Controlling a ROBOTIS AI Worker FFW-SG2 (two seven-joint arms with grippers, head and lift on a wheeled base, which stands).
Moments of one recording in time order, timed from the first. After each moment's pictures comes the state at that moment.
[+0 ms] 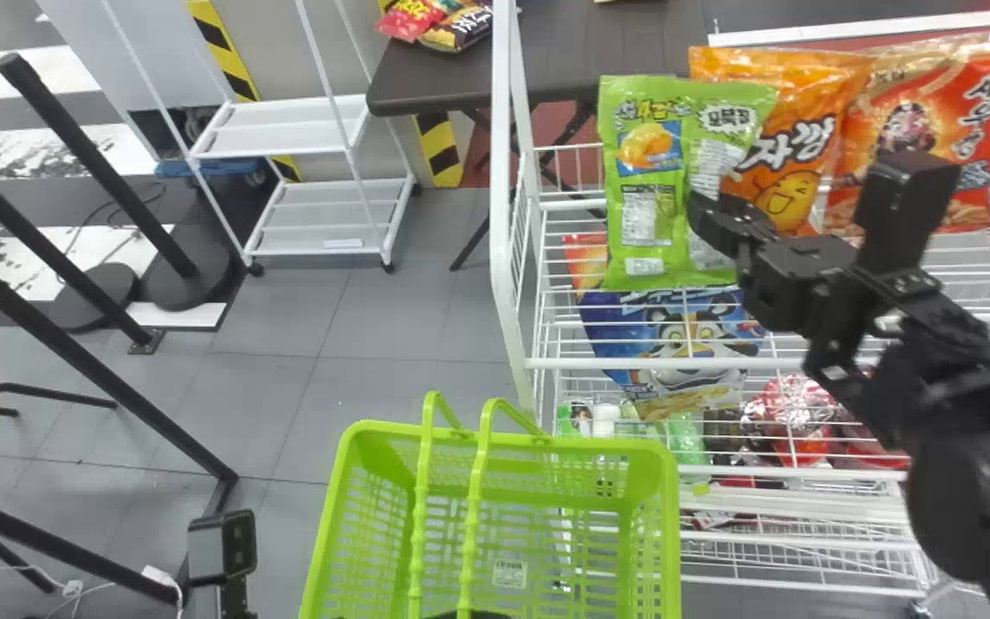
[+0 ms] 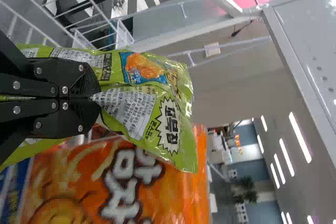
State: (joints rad) left arm 0.60 0.11 0.39 -2.00 0.35 1.00 -1.57; right arm 0.06 0.00 0.14 -1.79 -0.21 0.39 0.28
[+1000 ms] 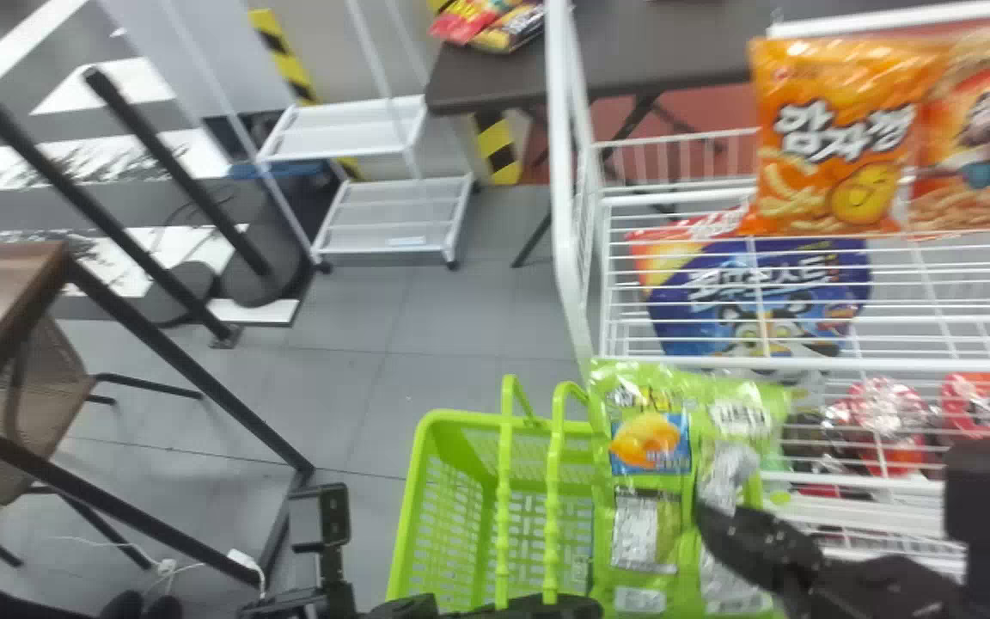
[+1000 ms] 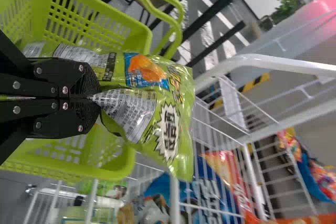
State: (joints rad) left arm 0.56 0.10 0.38 -2.00 0.33 1.04 -1.57; right arm 0.58 -0.05 0.28 -2.33 -0.19 0.92 0.33
